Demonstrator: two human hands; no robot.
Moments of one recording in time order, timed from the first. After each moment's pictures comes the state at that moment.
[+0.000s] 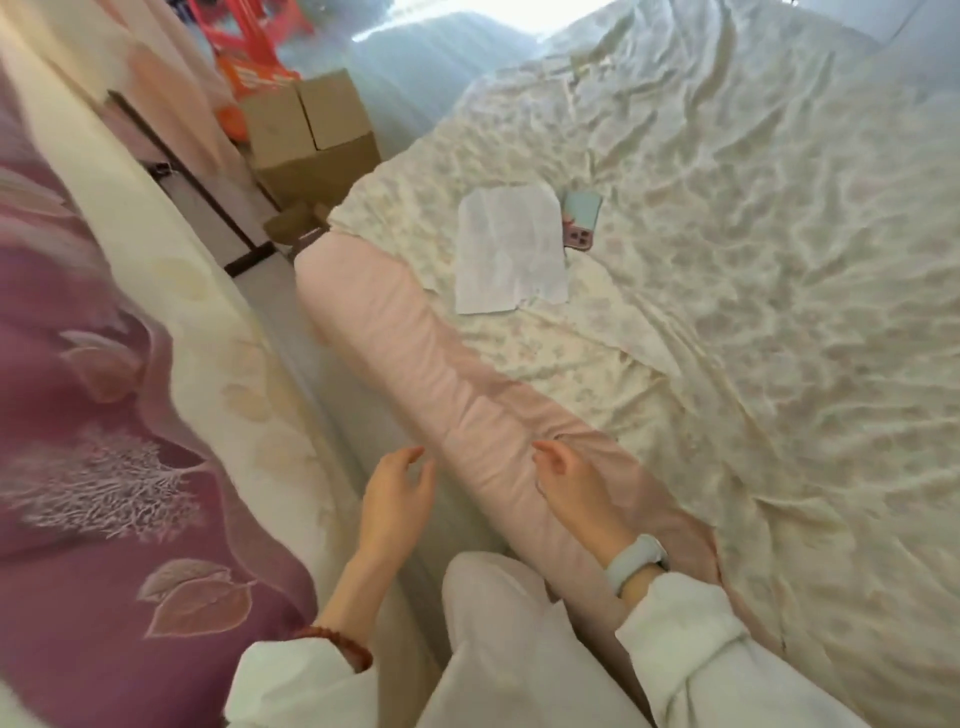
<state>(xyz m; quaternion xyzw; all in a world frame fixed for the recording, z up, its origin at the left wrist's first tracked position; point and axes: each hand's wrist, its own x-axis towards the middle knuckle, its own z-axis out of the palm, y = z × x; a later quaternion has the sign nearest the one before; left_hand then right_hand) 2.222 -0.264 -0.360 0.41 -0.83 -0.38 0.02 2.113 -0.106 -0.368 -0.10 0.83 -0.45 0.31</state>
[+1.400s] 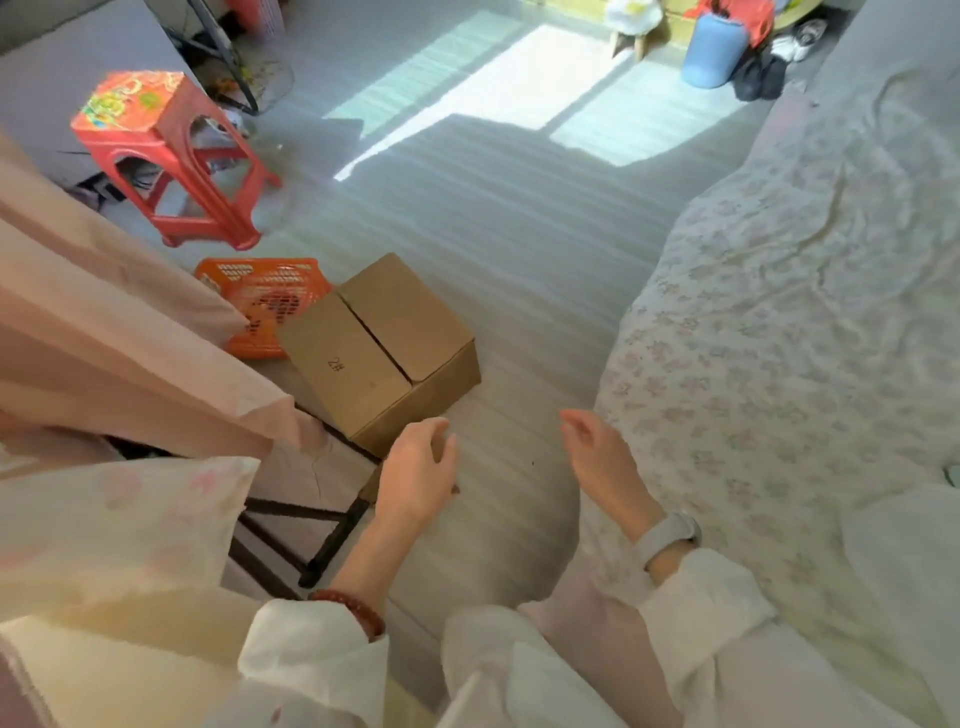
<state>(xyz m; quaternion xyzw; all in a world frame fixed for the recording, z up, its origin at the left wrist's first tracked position) 1.731 -1.101 -0.332 0.20 -0.91 -0.37 -0.07 1.682 -0.910 -0.336 0.04 0.87 -0.46 0.19</state>
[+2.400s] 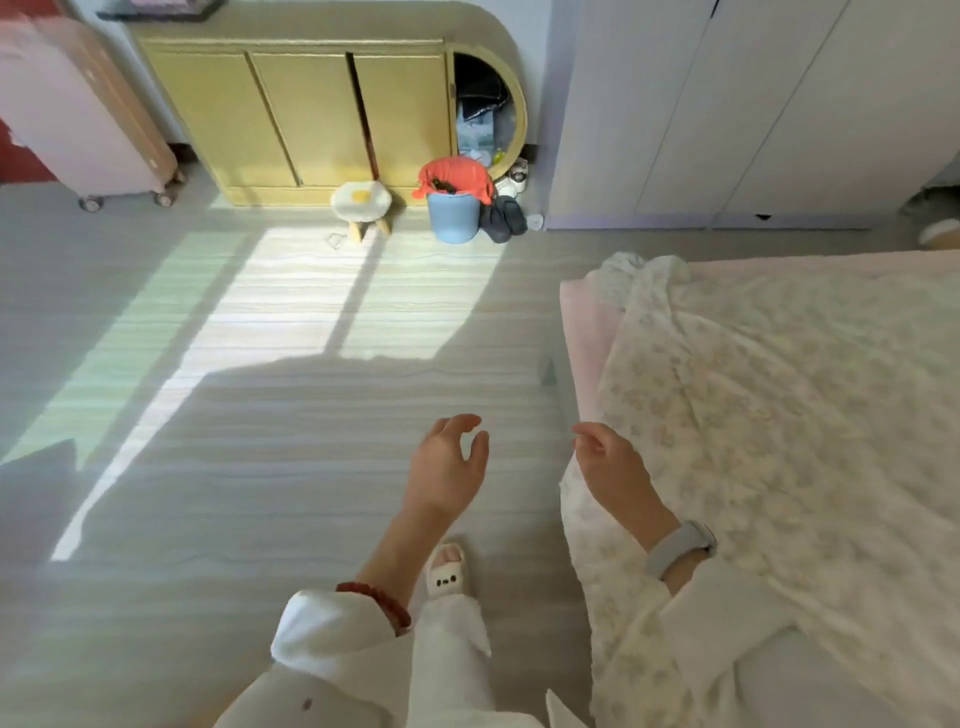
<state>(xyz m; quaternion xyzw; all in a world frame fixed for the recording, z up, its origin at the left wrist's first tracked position) 0.976 -0.956 -0.299 -0.14 -0.90 -0.39 -0.11 1.048 -0.787 -0.304 0.30 0.84 -0.46 0.01</state>
